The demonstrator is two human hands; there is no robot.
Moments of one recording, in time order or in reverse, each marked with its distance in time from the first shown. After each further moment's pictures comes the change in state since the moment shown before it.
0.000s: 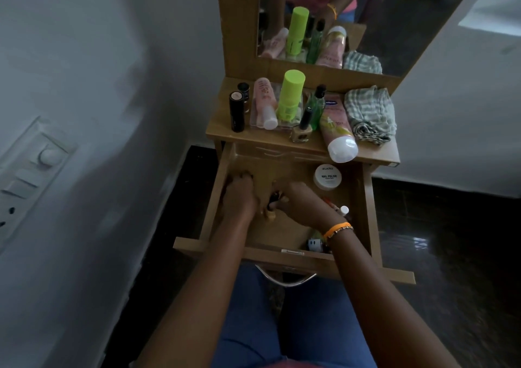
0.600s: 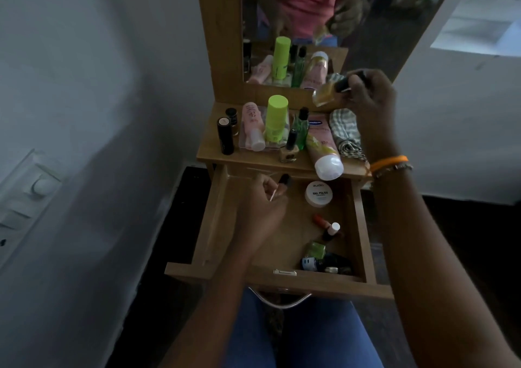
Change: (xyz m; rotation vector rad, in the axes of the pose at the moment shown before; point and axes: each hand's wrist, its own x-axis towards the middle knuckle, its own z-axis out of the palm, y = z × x) left_hand -0.052 0.053 -0.039 -0.697 0.082 0.161; right_hand 0.009 -0.001 -0.172 0.683 0.961 -0.098
